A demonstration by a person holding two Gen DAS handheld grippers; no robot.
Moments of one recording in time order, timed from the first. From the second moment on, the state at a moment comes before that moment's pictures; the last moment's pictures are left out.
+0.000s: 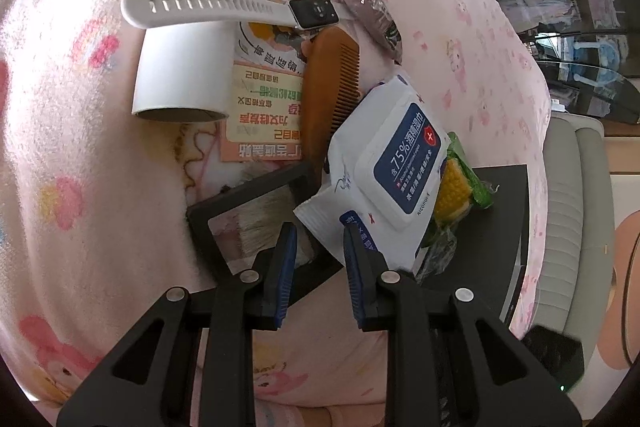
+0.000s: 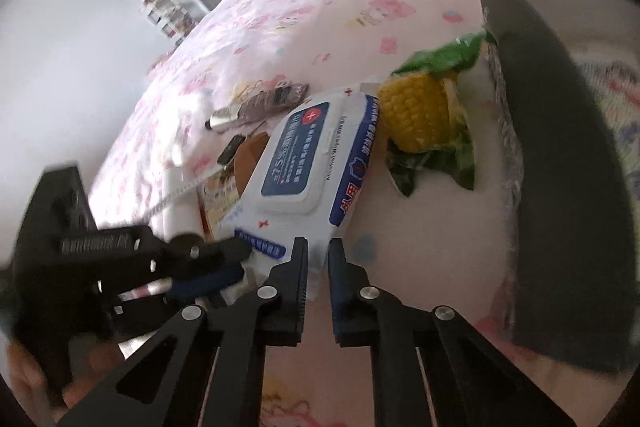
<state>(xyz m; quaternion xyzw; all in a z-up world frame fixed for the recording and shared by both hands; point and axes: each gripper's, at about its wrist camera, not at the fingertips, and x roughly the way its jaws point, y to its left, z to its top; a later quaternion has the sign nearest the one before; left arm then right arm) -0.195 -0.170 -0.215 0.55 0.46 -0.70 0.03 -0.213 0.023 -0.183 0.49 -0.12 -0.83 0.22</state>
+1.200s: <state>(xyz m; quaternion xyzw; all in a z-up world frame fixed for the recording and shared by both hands) -0.189 -0.177 -0.213 0.50 0.50 -0.70 0.05 -0.222 -0.005 -0.178 0.50 -0.09 -0.81 0.28</state>
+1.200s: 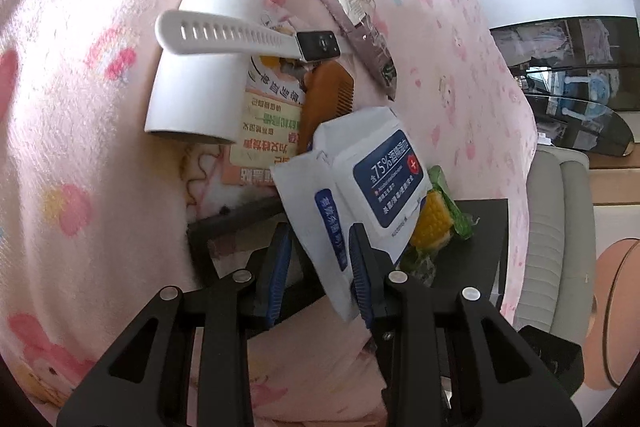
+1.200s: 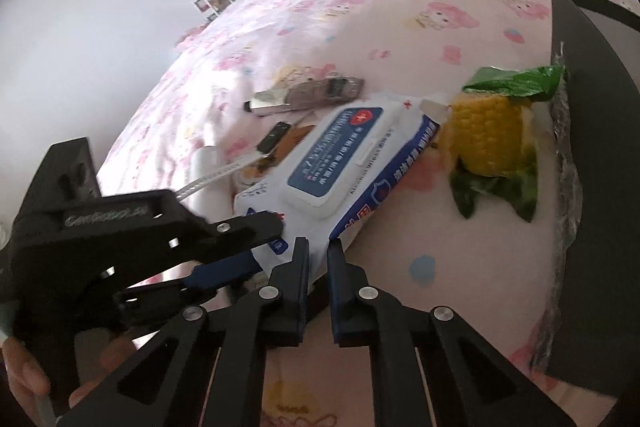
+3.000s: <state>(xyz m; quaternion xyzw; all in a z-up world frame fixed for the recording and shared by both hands) -0.151 -0.200 -0.181 0.51 0.44 -0.73 0.12 -0.206 0.013 -0.157 0.52 -0.04 -0.82 0.22</state>
